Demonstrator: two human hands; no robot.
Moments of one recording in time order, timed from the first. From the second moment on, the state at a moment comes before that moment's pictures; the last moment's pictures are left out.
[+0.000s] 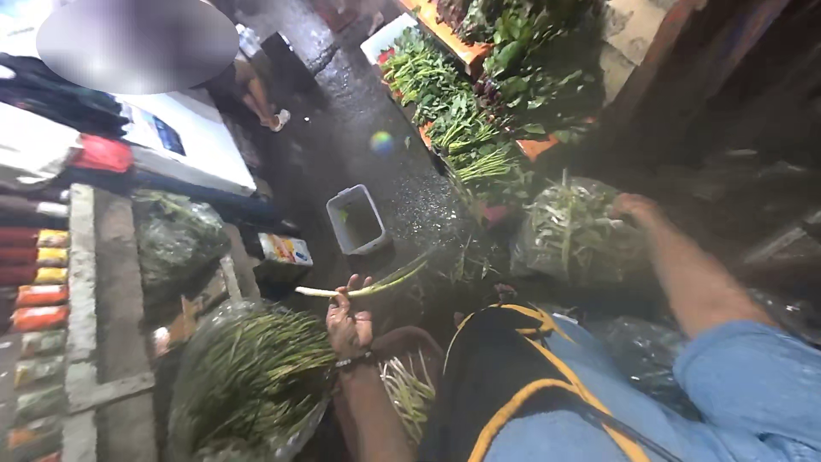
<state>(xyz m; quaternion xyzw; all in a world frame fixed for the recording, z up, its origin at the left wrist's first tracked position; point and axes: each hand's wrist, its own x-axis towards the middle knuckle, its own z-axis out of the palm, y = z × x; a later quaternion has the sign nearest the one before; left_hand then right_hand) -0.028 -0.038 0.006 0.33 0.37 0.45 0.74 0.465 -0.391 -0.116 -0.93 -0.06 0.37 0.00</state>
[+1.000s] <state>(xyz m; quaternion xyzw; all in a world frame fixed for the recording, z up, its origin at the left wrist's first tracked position) 0.025 -0.027 0.075 0.61 0.38 0.28 0.64 0.204 -0.112 -0.016 -0.40 -0.67 0.30 0.54</state>
